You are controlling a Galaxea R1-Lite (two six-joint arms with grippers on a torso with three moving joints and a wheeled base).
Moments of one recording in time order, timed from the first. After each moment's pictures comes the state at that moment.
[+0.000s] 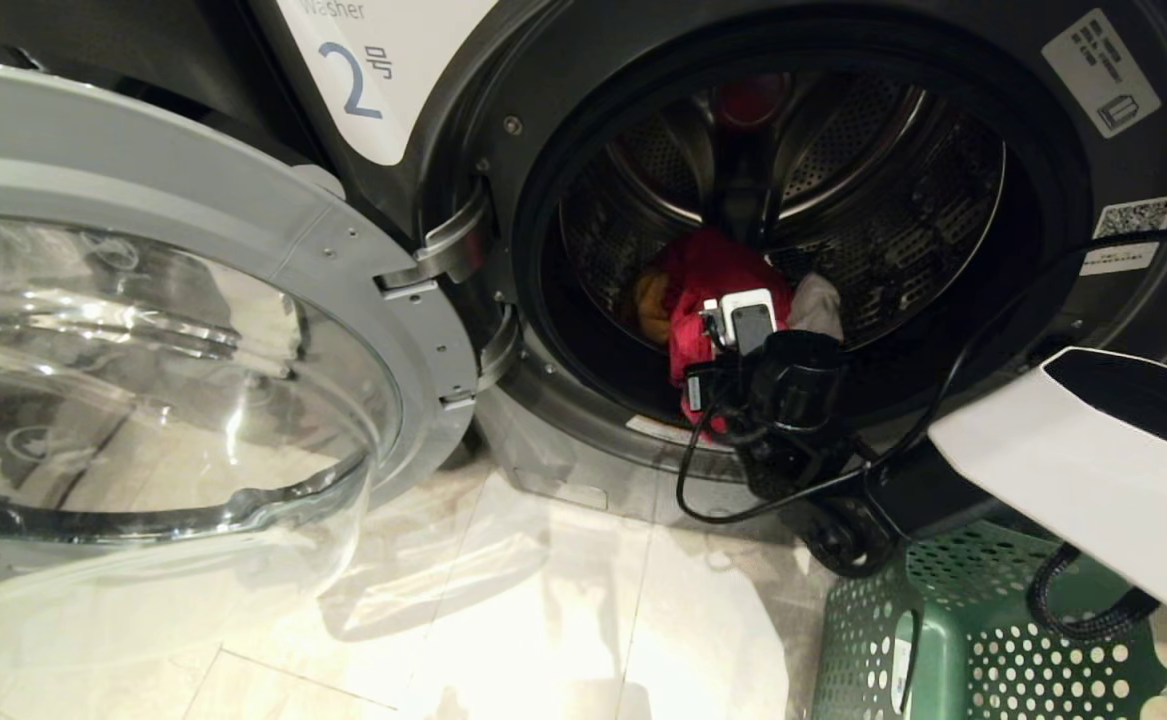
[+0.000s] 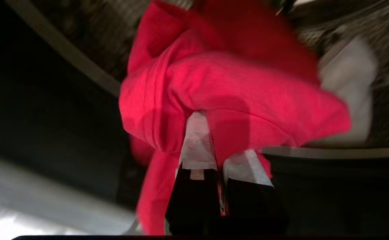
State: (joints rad) left arm -0.01 0.00 0.00 0.00 0.00 -0.01; right arm 0.54 2.23 -1.22 -1.19 -0.54 -0.22
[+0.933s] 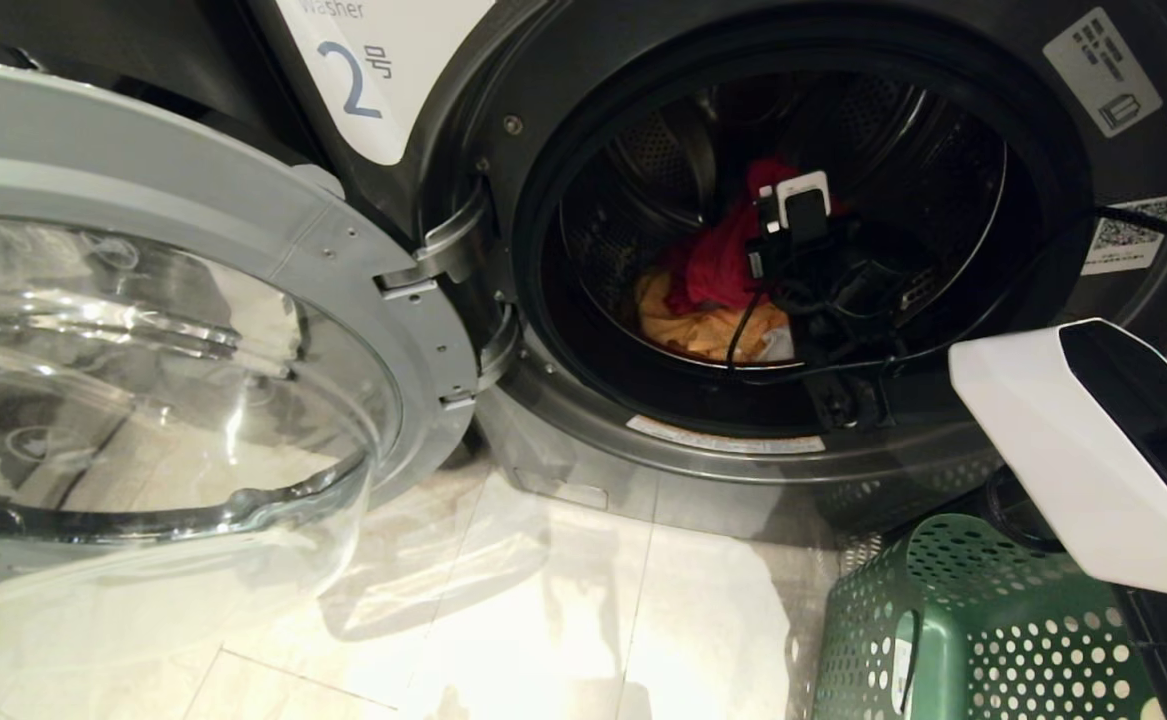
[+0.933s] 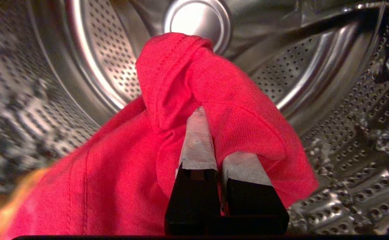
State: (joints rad) left arm -0.01 0.00 0.00 0.00 0.00 -0.01; right arm 0.30 2.42 -1.83 -1.19 -0.33 -0.55
